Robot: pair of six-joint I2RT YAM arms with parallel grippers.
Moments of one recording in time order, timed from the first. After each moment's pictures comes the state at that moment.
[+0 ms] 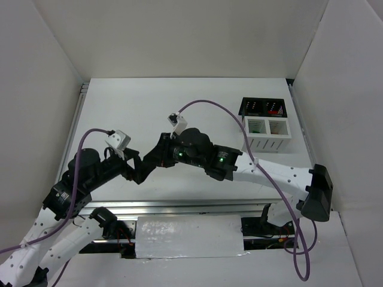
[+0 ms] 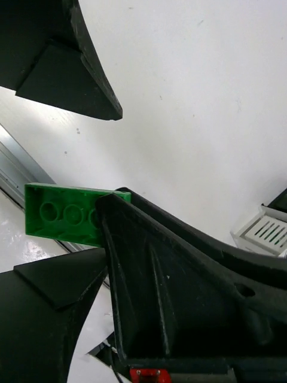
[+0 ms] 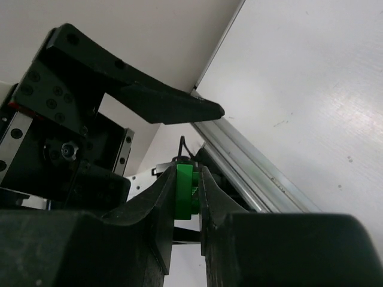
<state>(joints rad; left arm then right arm) -0.56 0.54 0.84 -0.58 0.23 -0.18 1.13 1.40 1.22 -0.07 -0.01 0.89</state>
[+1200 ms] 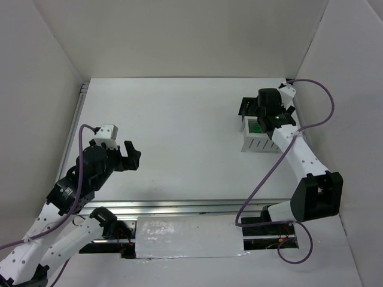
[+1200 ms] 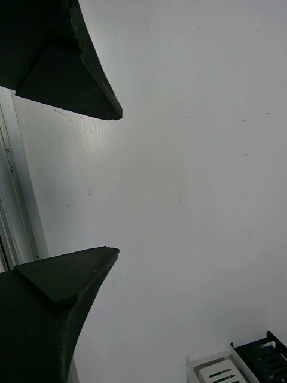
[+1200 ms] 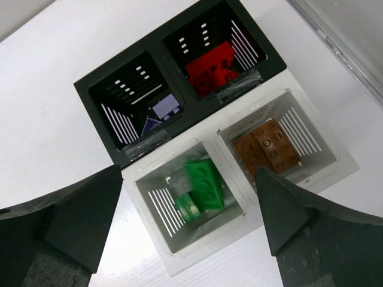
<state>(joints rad) -0.56 0.58 0.85 -0.68 -0.30 -0.35 0.14 1.38 1.17 -0.42 0.56 0.56</state>
